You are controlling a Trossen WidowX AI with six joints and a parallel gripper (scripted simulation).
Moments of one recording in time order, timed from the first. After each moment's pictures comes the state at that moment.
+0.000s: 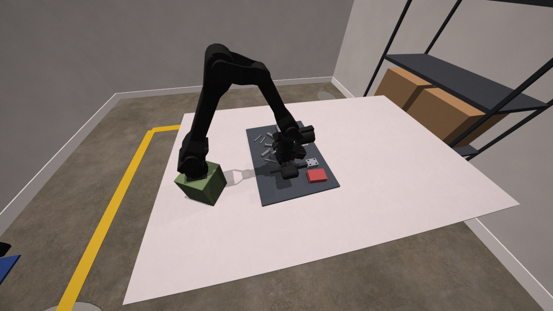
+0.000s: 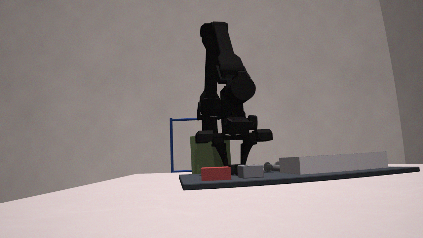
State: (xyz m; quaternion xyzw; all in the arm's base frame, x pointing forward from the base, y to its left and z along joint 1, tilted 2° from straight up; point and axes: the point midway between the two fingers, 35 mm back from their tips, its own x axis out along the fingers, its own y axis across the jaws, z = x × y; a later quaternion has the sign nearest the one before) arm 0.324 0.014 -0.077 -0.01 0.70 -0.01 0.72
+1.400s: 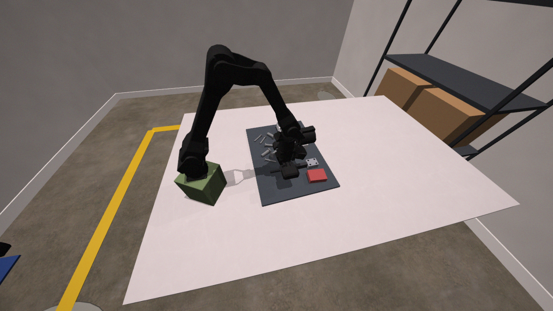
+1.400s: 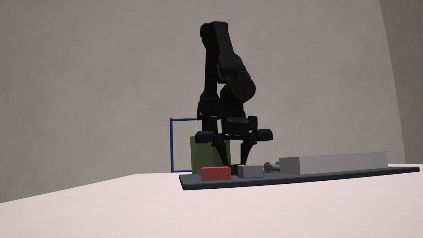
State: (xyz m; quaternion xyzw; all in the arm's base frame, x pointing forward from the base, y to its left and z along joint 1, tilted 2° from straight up) arm 0.325 0.014 -0.077 0.00 0.70 -0.01 0.71
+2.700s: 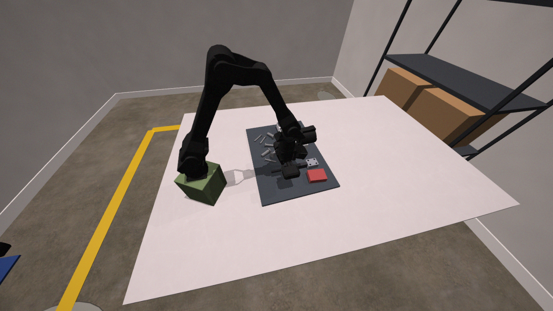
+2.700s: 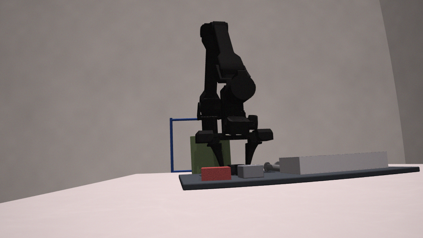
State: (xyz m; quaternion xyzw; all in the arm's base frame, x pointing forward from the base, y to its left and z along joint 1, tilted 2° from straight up) arm 0.329 0.014 -0.077 0.00 0.70 -0.01 0.72
